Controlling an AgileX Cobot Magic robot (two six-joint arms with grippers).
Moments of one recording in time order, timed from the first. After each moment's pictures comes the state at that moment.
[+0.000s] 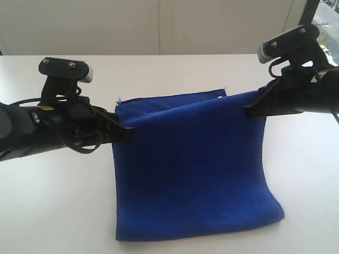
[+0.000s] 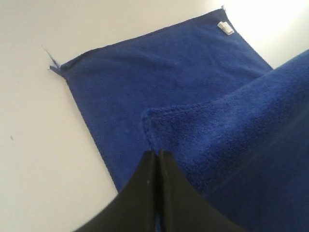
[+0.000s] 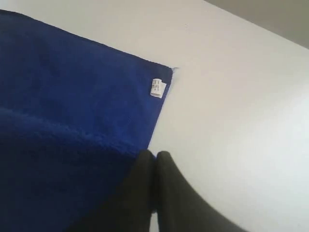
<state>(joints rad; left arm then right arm) -0.72 1.38 -0.65 -0.98 -0.15 0.70 0.11 1.40 -0.75 0.30 0.08 -0.54</state>
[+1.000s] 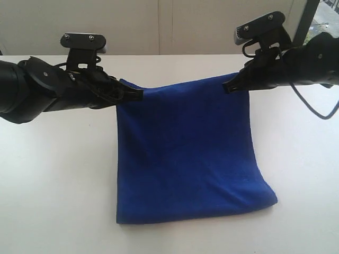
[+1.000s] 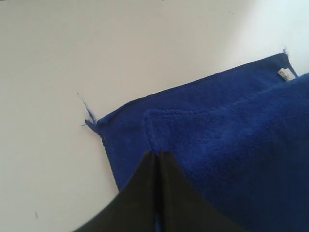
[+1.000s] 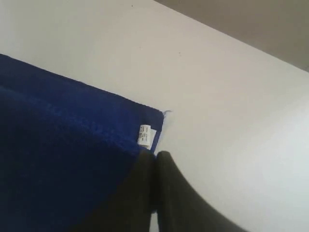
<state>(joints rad) -0.58 1.67 -0.94 -0.97 -0.14 0.73 0.11 1.69 -1.02 0.30 0.05 -0.54</state>
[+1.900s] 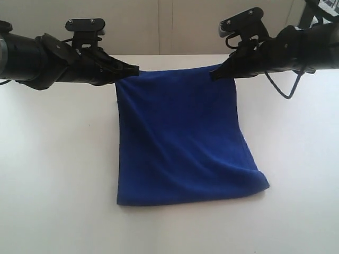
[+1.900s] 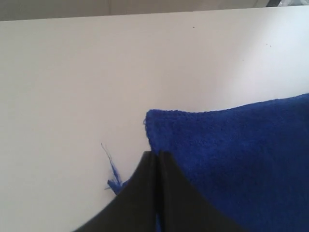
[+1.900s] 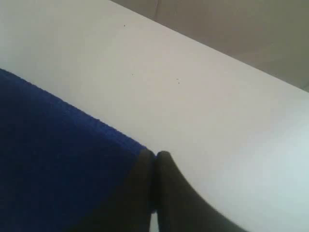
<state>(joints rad) -0.44 1.89 -1.23 -0.94 -0.02 0.73 0.11 1.91 -1.26 0.30 0.05 -0.54</state>
